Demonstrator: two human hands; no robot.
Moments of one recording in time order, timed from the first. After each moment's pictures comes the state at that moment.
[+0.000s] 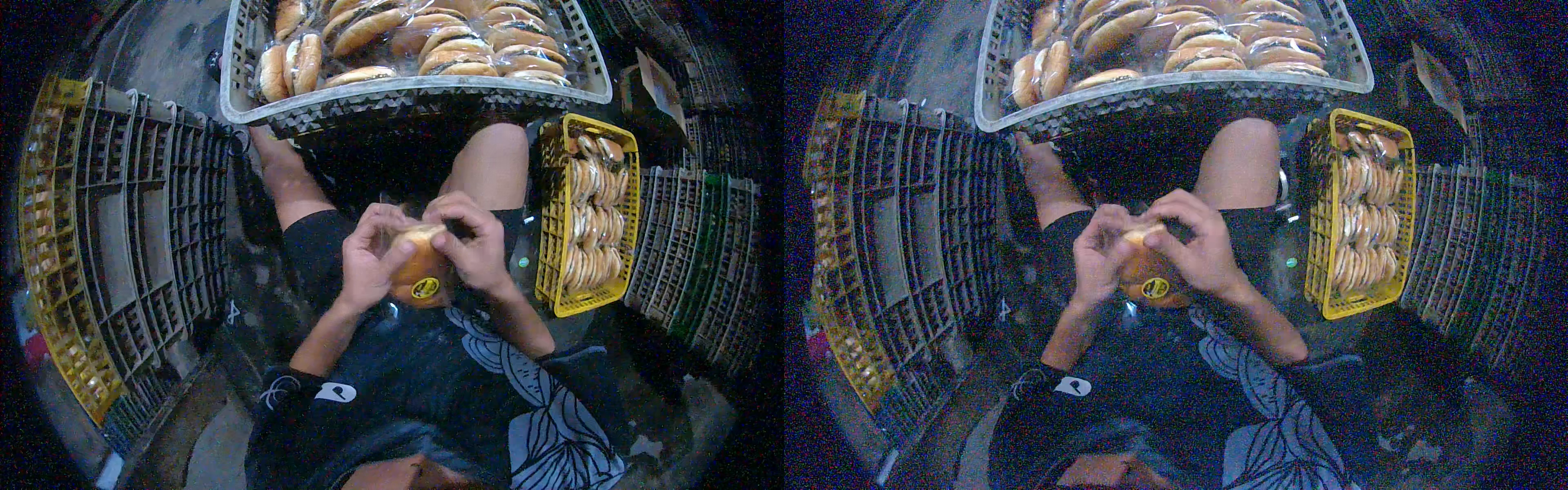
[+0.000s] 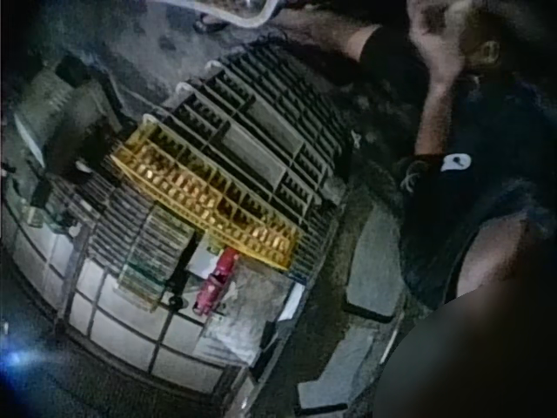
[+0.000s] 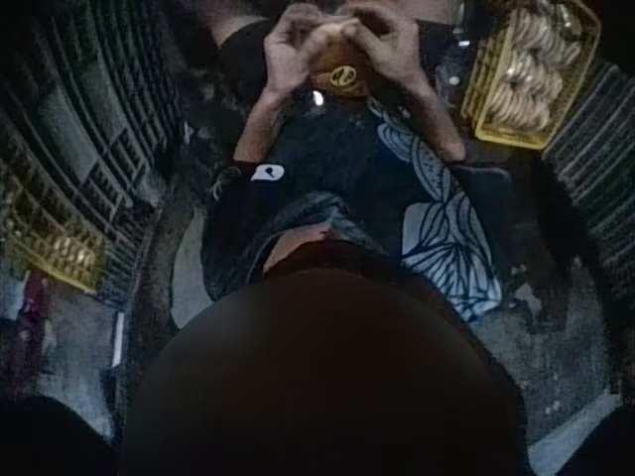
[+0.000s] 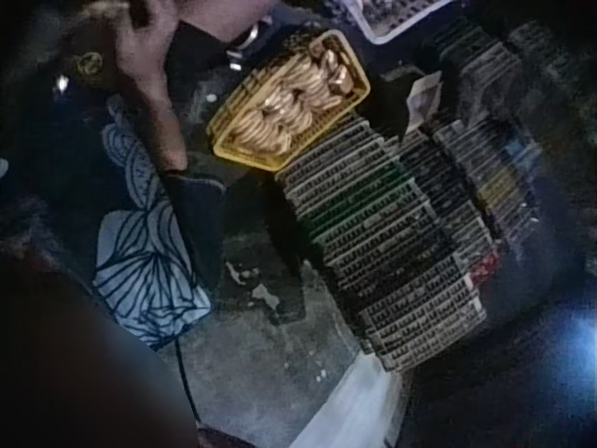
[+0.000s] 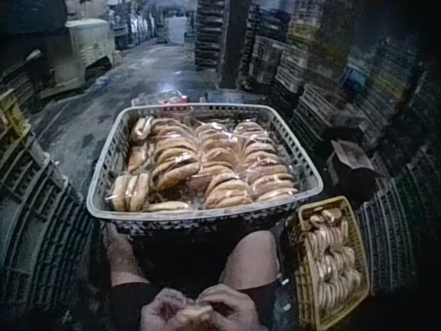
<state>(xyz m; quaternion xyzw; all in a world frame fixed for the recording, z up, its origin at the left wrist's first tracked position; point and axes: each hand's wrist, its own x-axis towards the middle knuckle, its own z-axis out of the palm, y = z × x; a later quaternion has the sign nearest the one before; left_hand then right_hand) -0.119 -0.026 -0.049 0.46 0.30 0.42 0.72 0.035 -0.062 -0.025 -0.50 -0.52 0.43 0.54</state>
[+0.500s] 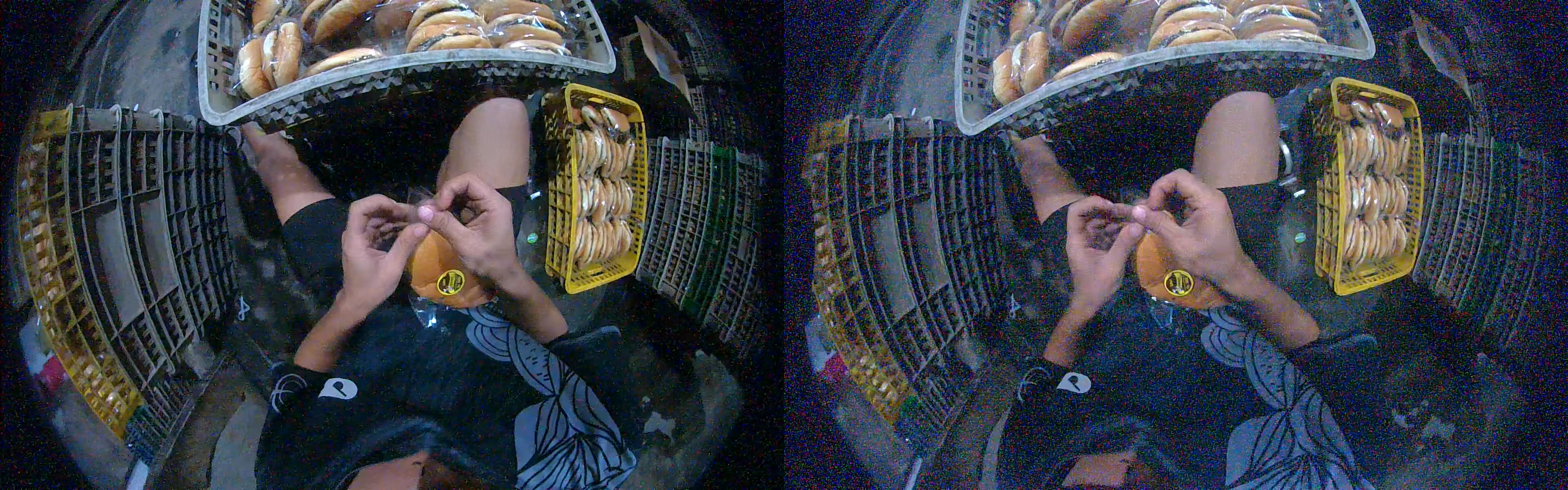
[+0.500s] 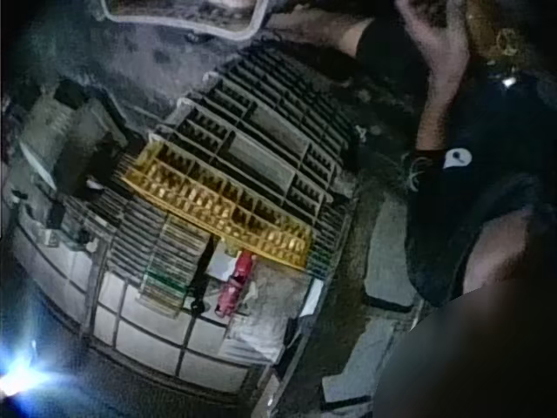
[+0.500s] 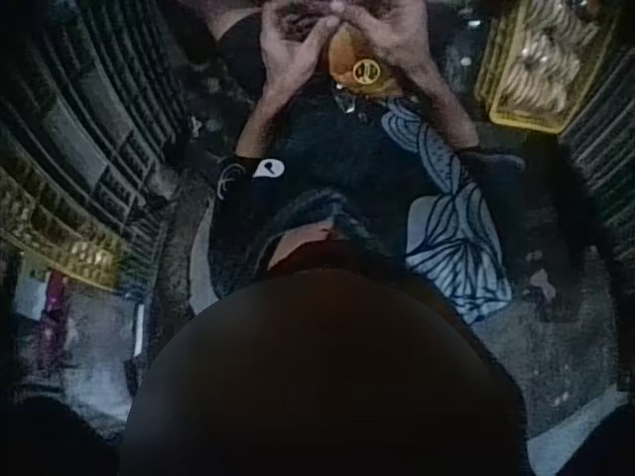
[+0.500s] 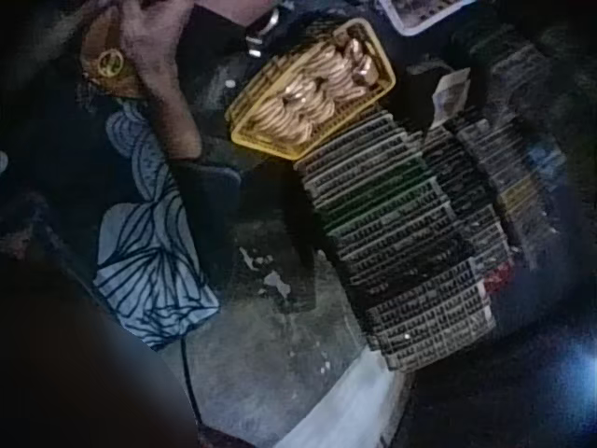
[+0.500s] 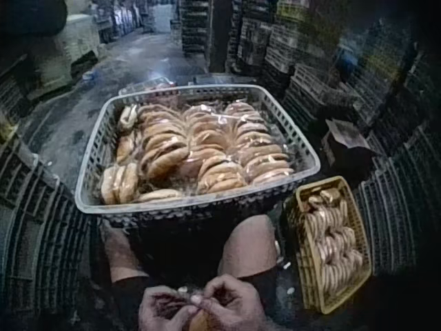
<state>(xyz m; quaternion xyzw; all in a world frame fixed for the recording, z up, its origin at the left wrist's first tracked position) -0.108 -0.028 -0.016 0.47 0.41 0.41 0.67 0.022 -0.062 -0.009 -0.58 -0.37 0.46 0.55</state>
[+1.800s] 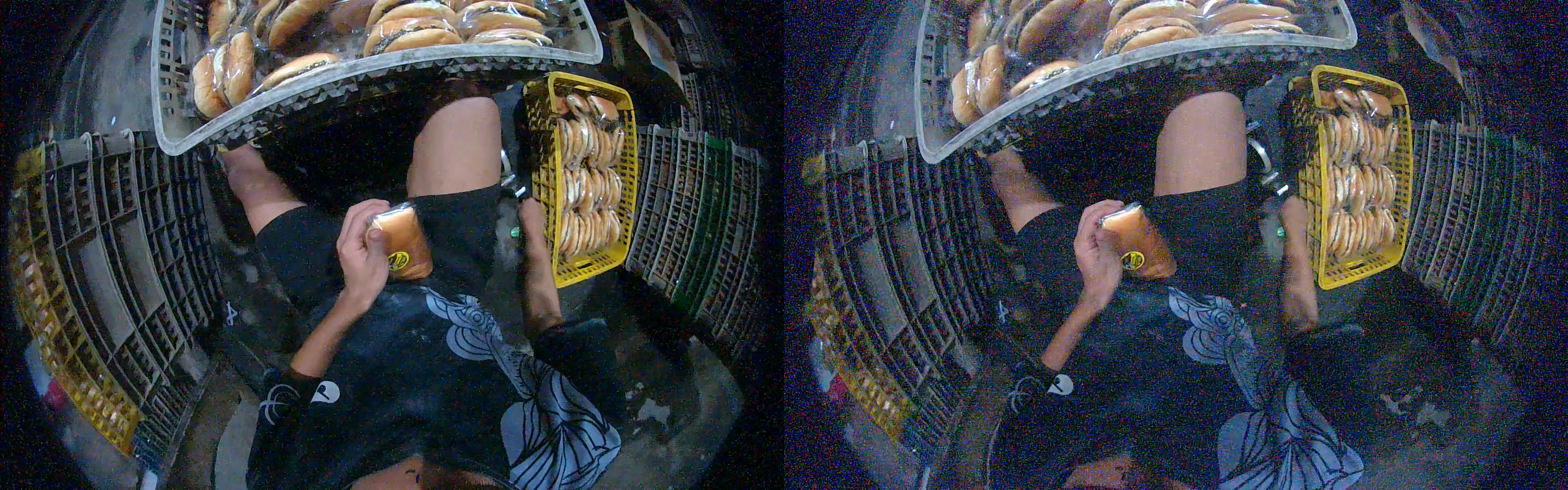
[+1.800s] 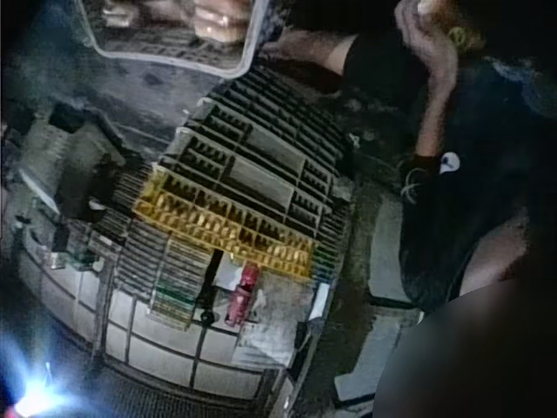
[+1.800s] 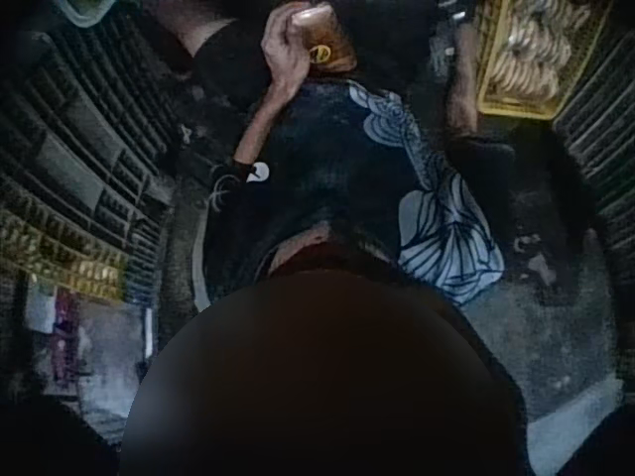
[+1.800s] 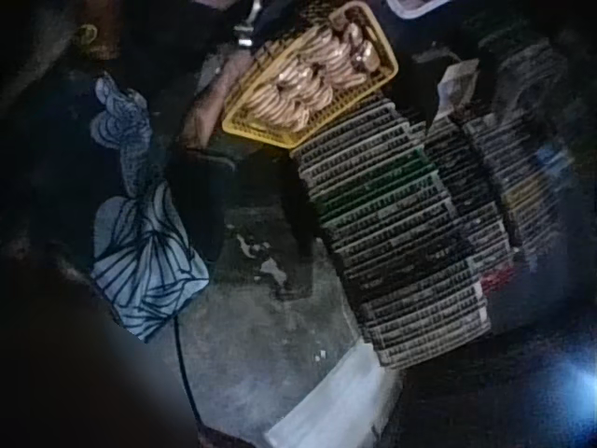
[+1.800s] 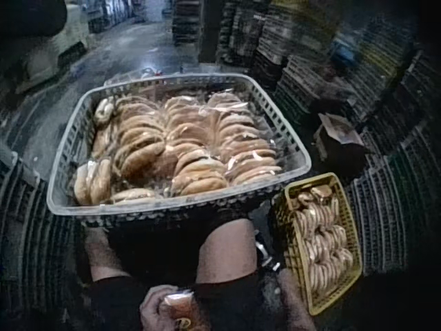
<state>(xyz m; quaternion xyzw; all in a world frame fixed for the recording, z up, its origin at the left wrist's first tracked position) -0.086 -0.038 -0.091 0.65 0.42 0.38 0.50 0.232 -0.224 -0.252 -0.93 -0.18 0.29 -0.13</state>
